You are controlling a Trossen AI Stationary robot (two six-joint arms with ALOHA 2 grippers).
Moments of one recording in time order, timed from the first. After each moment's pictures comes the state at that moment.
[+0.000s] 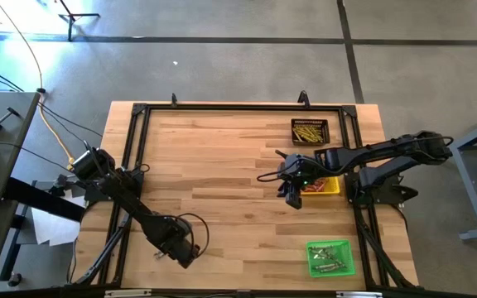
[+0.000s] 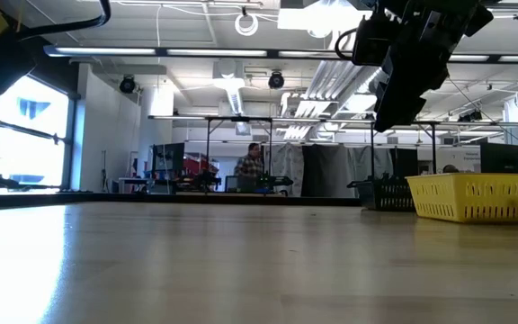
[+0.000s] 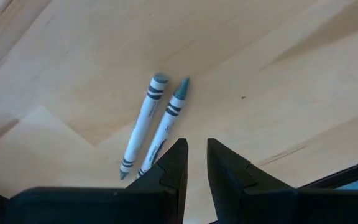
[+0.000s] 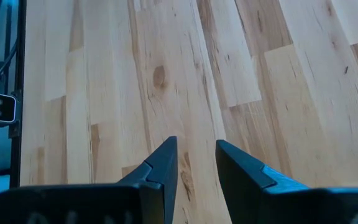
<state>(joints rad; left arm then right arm) -0.72 1.76 1.10 -0.83 0.20 -1.66 0.05 1.30 0.80 -0.42 -0.19 0.37</state>
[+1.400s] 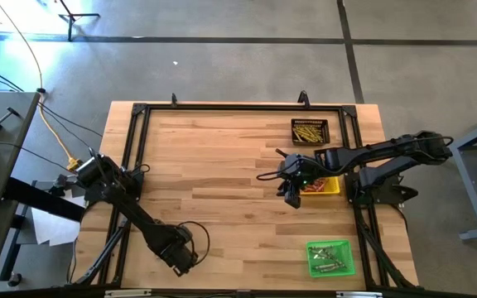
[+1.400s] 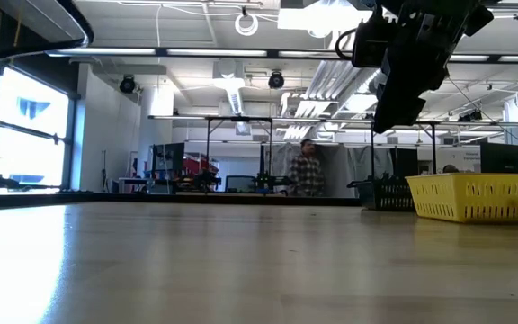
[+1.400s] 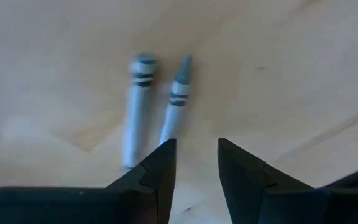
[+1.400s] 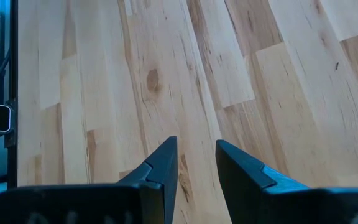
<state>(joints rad) -0.77 1.84 1.11 -0.80 0.24 -1.52 0.05 1.30 0.80 -0.42 -0.17 0.40</state>
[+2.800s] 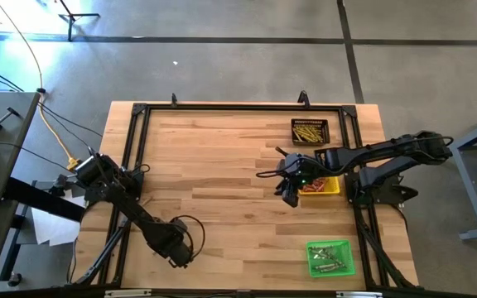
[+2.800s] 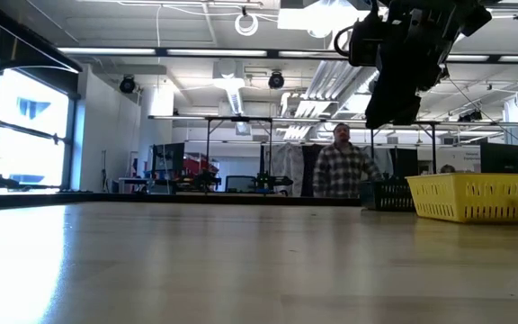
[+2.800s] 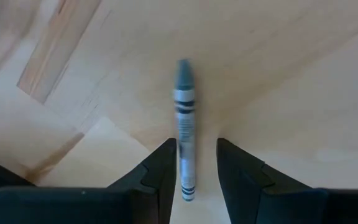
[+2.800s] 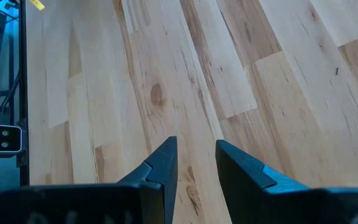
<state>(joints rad) -0.76 1.83 1.05 -0.91 0.23 -1.52 0.05 1.30 0.80 -0.38 -0.16 0.47</state>
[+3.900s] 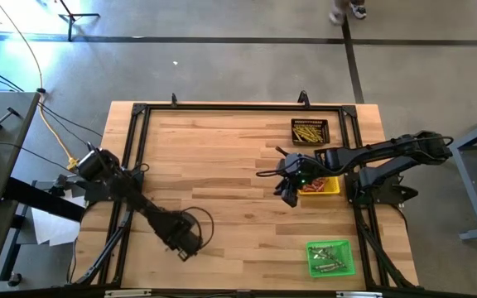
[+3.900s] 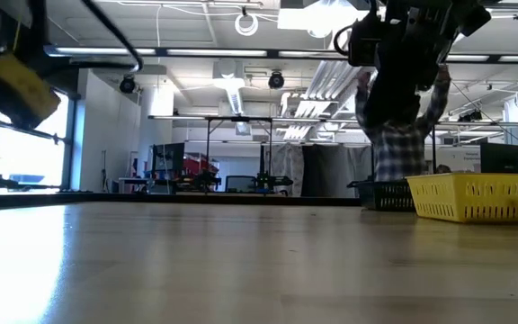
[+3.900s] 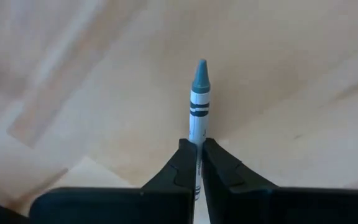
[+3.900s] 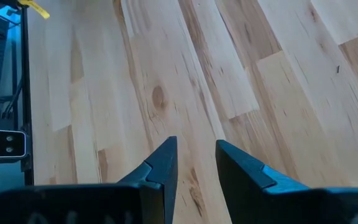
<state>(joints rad) -0.66 1.80 1.05 -0.85 0.22 -1.45 0.05 1.30 0.80 -0.37 -0.16 0.50</state>
